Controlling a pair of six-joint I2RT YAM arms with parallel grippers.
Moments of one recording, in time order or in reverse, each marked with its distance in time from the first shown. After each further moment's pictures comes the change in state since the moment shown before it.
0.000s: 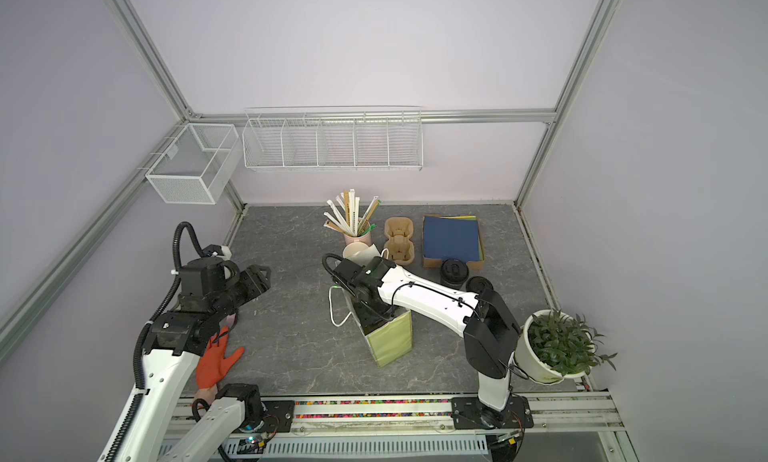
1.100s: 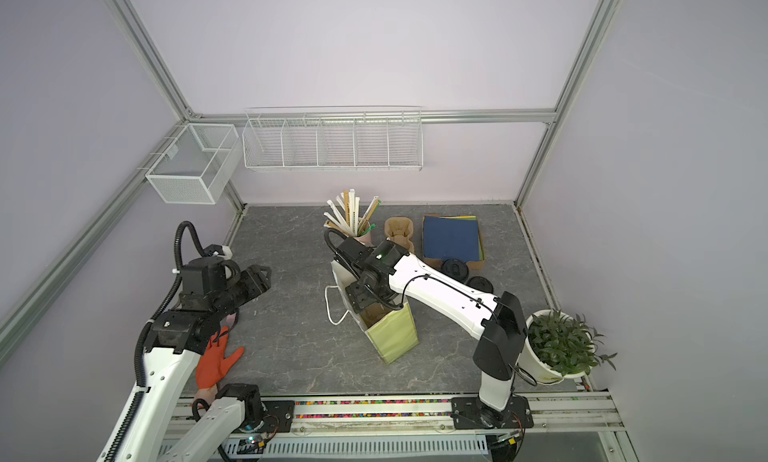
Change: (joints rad) left arm 0.000 0.013 0.000 0.000 0.003 0.000; right arm -0.040 -0.040 0.189 -0.023 0.021 -0.037
